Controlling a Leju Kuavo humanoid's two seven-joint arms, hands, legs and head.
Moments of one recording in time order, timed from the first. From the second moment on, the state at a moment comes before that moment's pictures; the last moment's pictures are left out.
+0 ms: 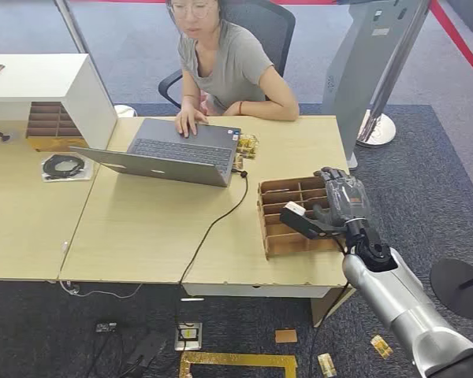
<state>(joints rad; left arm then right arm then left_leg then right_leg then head) -0.20 0.03 -1.13 -0.22 0.51 0.31 -0.10 -0.59 -0.13 0.54 -0.94 0.96 -0.46 0.06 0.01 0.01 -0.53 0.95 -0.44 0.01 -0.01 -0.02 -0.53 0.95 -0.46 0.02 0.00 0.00</state>
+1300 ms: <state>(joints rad) -0.19 0.03 -1.13 -0.22 0.52 0.32 -0.11 -0.59 -0.13 0.56 -0.99 1.02 -0.42 0.08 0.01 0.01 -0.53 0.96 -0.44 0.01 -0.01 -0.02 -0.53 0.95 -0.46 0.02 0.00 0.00</state>
